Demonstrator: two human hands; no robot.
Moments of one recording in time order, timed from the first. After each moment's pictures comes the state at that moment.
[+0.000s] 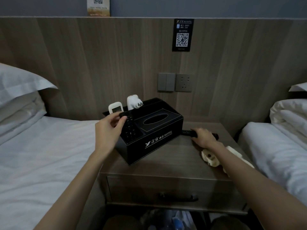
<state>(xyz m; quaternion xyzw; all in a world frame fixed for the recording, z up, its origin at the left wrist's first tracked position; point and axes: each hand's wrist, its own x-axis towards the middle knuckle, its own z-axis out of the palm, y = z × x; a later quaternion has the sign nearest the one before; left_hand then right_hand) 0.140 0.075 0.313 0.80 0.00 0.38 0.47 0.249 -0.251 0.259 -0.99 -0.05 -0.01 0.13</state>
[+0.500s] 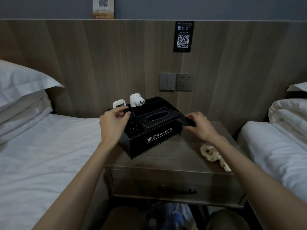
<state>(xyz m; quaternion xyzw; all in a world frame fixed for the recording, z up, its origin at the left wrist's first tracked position) 0.131 0.066 0.331 0.81 0.05 0.38 0.44 0.193 -0.226 0.315 -0.95 -0.13 -0.12 0.25</state>
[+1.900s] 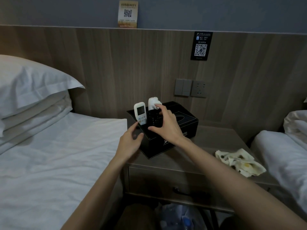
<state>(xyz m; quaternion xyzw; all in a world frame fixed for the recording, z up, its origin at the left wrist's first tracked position) 0.096 0.087 0.289 0.84 0.03 0.20 0.51 0.159 -0.065 0.326 -0.88 -0.24 -0.16 0.38</state>
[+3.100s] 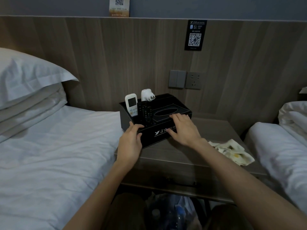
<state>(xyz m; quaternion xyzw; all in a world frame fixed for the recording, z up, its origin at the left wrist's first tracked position) 0.078 0.043 0.268 0.89 0.02 0.30 0.33 0.171 -0.155 0.288 -0.94 -0.26 -0.21 0.09</state>
